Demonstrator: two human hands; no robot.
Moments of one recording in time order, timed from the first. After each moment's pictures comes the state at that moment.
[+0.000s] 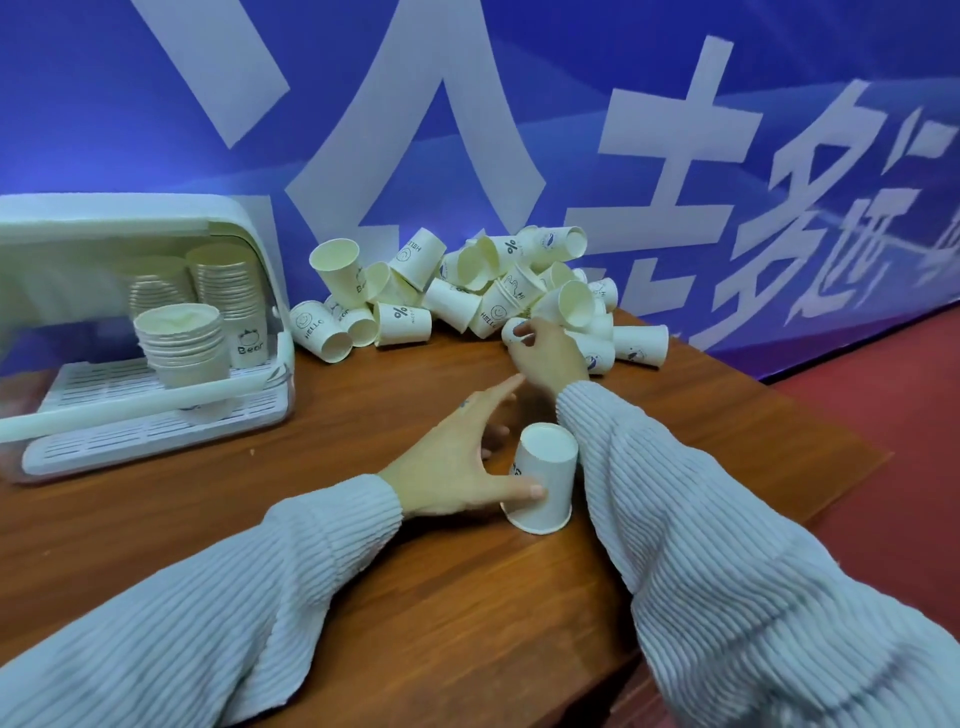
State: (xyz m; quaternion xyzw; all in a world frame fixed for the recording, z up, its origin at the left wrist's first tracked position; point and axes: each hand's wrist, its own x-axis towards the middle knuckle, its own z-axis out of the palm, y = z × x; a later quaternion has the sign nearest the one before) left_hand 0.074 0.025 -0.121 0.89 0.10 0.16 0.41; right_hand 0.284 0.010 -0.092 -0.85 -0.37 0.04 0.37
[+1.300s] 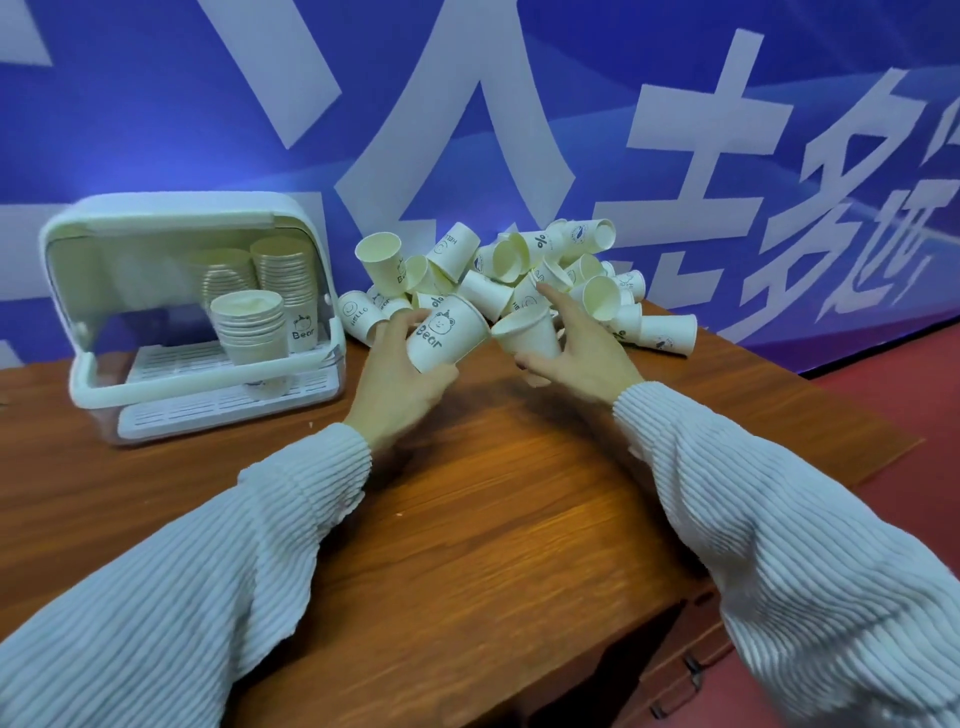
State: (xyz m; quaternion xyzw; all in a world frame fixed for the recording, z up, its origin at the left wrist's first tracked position) left_hand 0.024 0.075 -0.098 0.78 0.28 0.40 0.38; right_hand 0.248 -0.041 -0.080 -0.78 -0.53 -0.02 0.33
